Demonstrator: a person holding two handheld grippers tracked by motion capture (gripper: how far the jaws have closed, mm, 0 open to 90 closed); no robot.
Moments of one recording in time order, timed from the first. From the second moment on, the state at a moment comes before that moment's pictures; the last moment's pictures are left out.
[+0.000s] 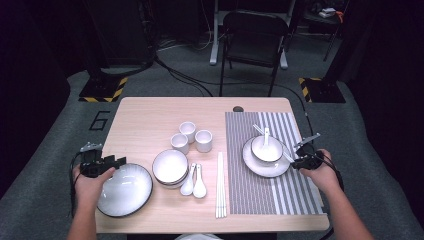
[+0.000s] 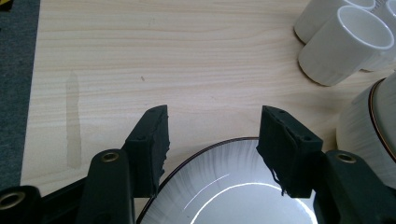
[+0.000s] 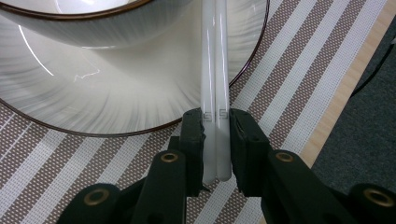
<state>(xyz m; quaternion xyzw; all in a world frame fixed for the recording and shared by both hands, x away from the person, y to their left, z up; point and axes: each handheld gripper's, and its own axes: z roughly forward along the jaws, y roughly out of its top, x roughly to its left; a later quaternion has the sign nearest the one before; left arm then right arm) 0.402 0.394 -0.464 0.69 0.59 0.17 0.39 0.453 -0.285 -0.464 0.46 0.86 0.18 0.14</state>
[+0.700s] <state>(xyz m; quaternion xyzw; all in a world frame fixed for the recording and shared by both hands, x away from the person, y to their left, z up) 0.401 0.394 -0.465 0.69 0.59 0.16 0.39 0.463 -0.290 -0.462 0.42 0.88 0.16 0.14</state>
